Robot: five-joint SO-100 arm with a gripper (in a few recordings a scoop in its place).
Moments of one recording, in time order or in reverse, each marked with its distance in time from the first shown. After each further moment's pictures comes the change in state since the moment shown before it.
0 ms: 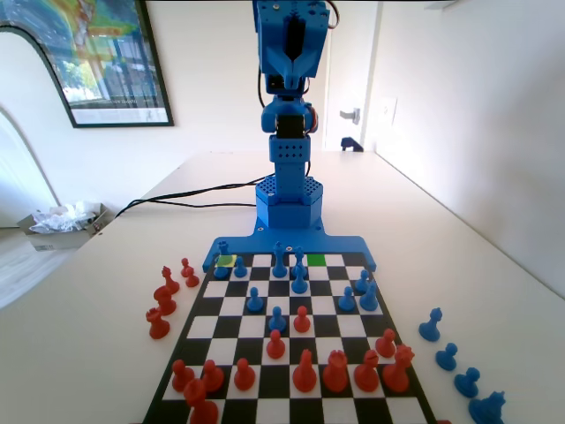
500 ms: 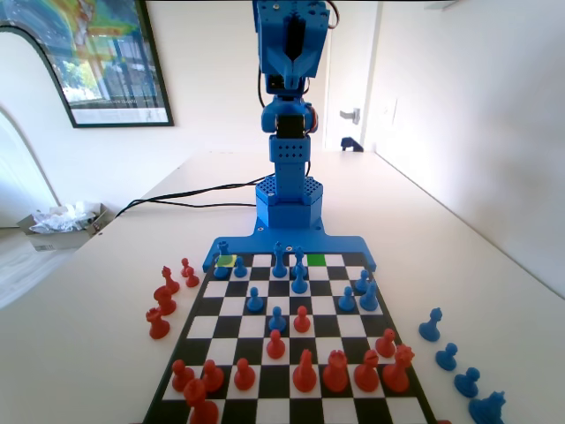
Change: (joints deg) arm 0.0 0.0 0.0 0.0 0.0
